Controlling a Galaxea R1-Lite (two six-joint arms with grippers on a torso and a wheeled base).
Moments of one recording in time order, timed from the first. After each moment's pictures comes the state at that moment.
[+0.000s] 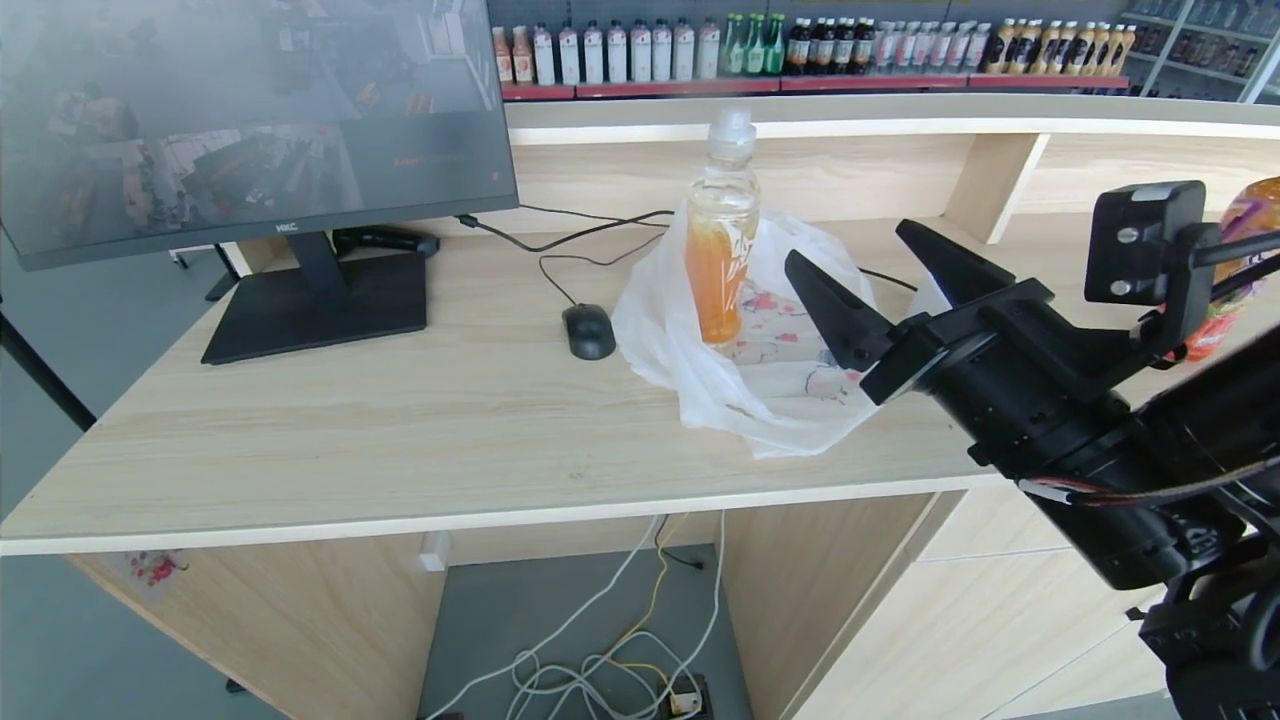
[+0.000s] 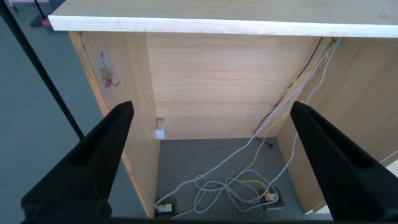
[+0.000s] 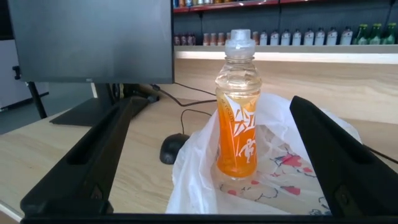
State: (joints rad) left arm 0.00 0.00 0.00 0.00 0.00 0.03; right arm 0.63 1.68 -0.61 -1.55 -0.07 -0.09
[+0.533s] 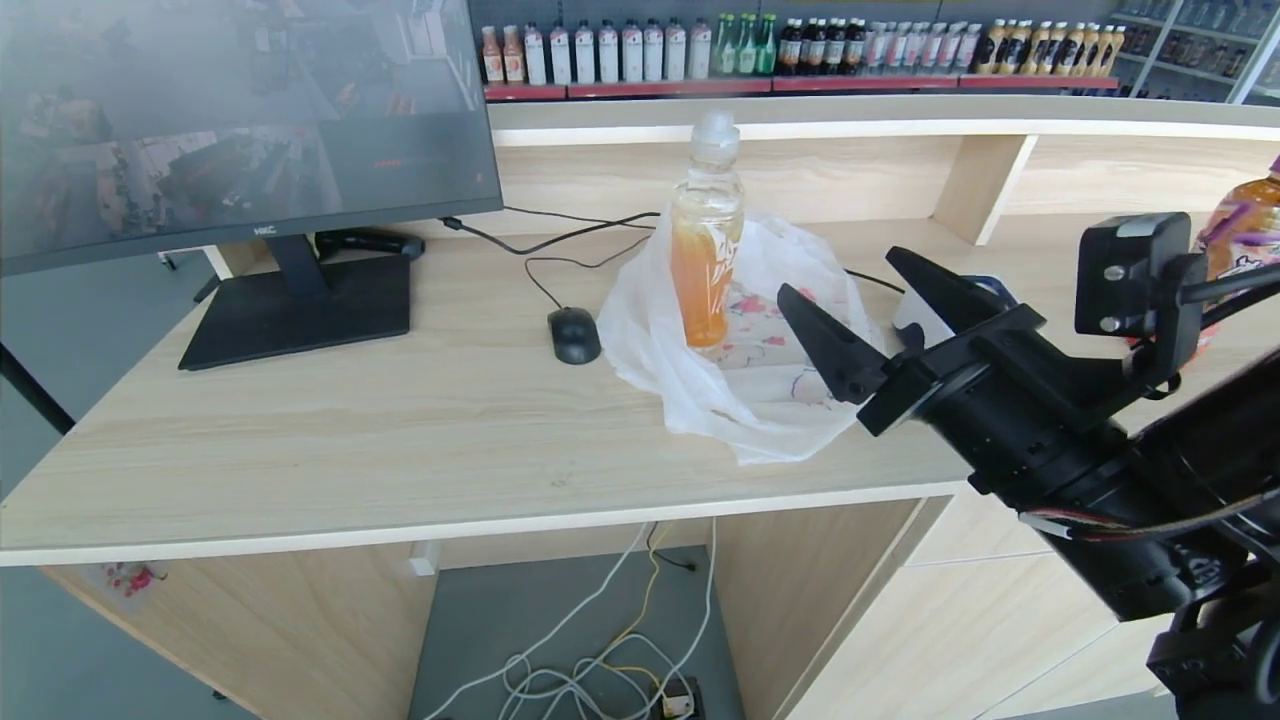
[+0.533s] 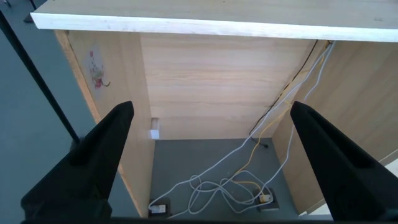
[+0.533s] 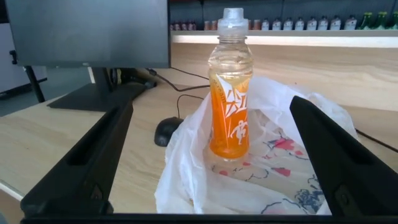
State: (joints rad) left arm 0.00 0.00 0.00 0.00 0.00 0.01; right arm 0.63 1.67 -0.55 -1.56 -0.07 -0.09
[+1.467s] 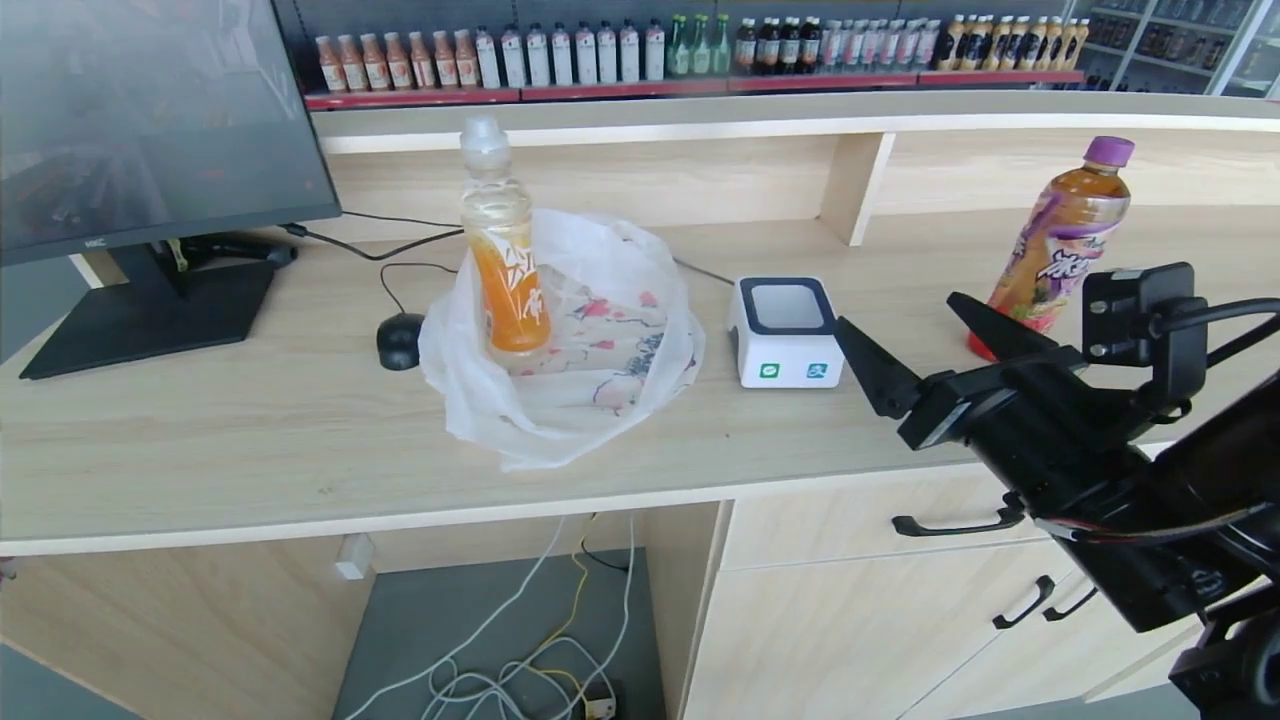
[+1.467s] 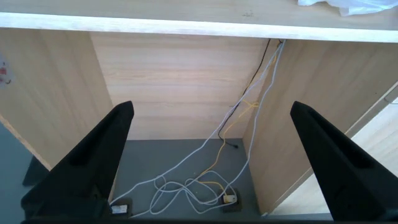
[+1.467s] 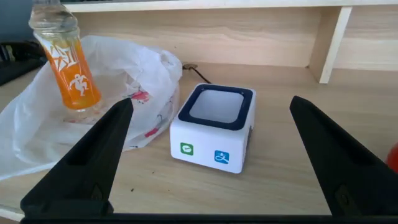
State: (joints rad) left arm 0.00 0.00 0.00 0.00 0.00 0.00; right arm 0.55 1.67 -0.45 -1.57 -0.18 -0.10
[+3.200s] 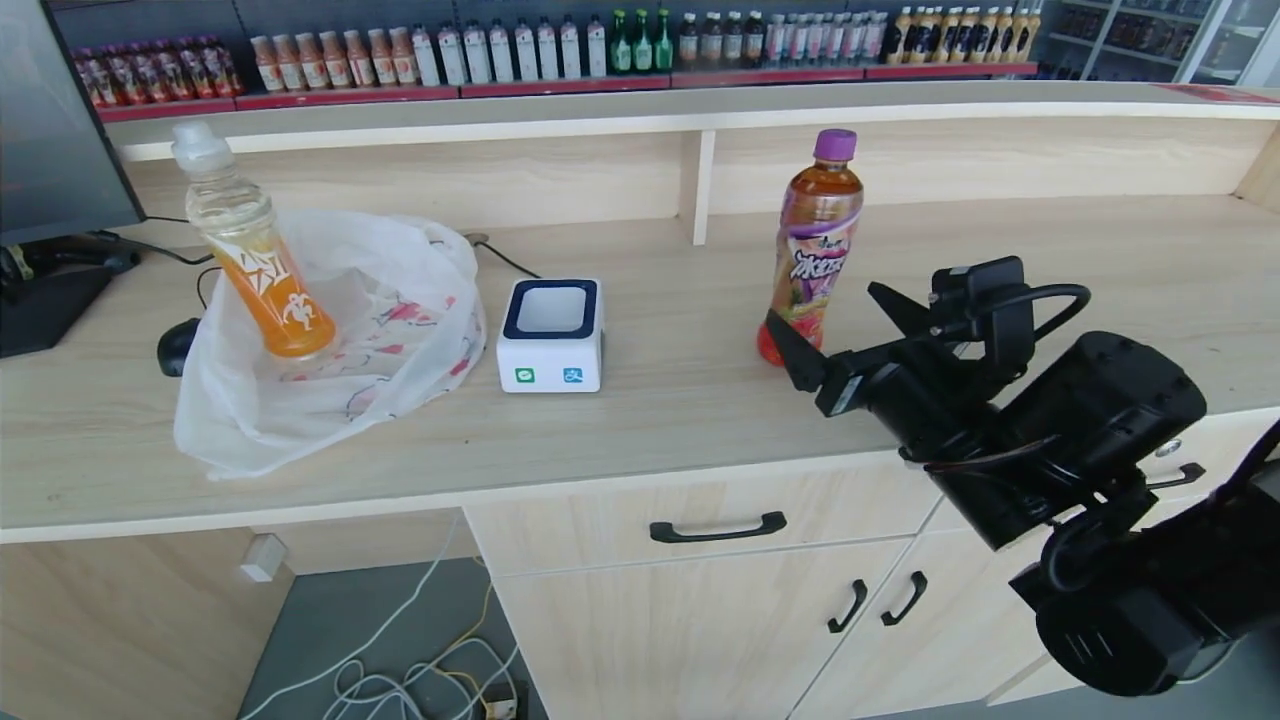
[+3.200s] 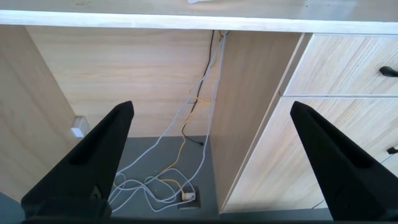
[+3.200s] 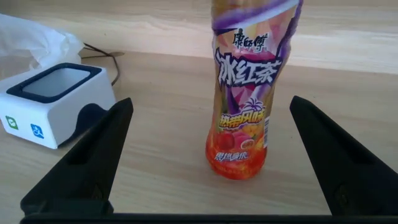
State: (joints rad) left arm 0.00 0.00 0.00 0.00 0.00 0.00; right arm 0.52 1.90 -0.69 -1.57 -0.12 -0.14
